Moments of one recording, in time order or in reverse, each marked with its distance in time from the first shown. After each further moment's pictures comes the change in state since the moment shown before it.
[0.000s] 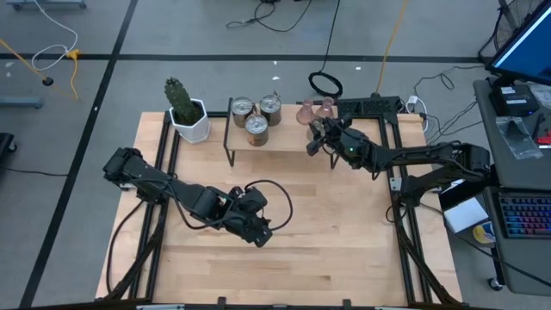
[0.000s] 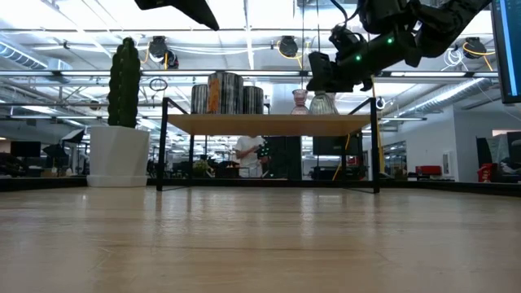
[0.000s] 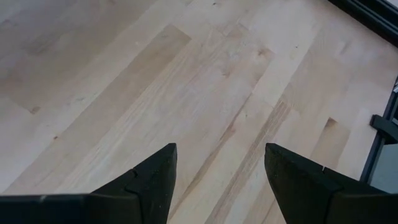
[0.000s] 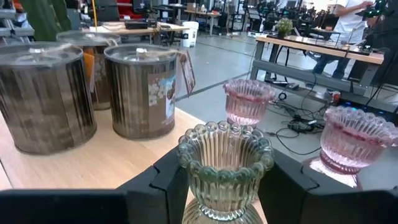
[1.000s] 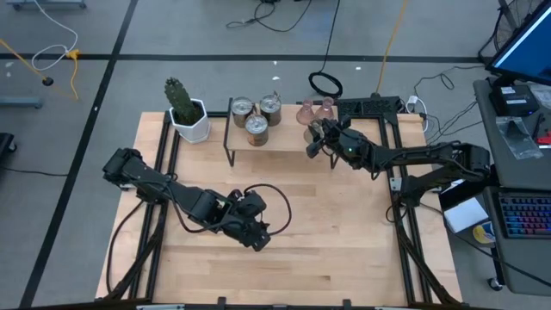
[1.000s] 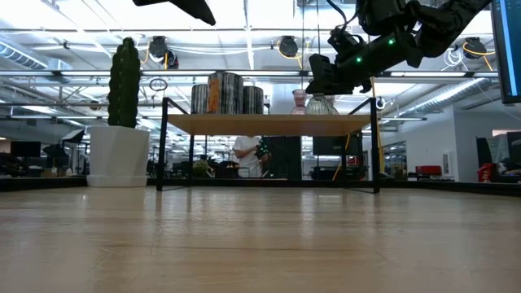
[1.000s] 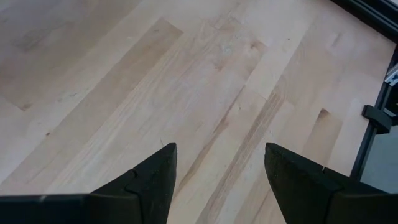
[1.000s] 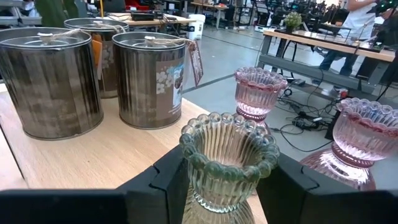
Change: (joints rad) left arm -0.025 0.000 0.000 0.001 0.007 -0.001; right arm 0.000 0.000 0.000 -0.039 -0.027 0.001
